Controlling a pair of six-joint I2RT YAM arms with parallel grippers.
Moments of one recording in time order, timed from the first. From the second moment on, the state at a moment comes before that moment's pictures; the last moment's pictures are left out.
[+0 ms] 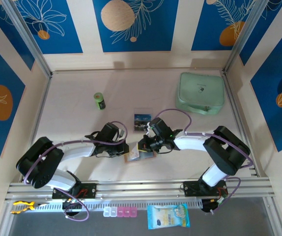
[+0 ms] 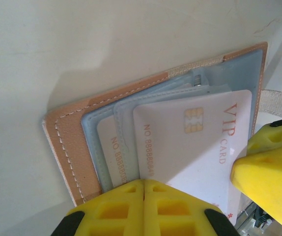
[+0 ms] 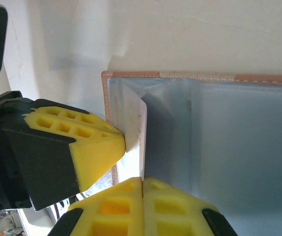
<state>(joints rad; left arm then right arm) -0.68 1.44 0.52 -0.08 0.44 -0.88 0.78 1.58 0.66 0.02 -0.53 0.93</state>
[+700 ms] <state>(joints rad) -0.68 1.44 0.54 -0.11 0.44 -0.86 0.78 1.45 0.64 -0.12 -0.44 0.91</state>
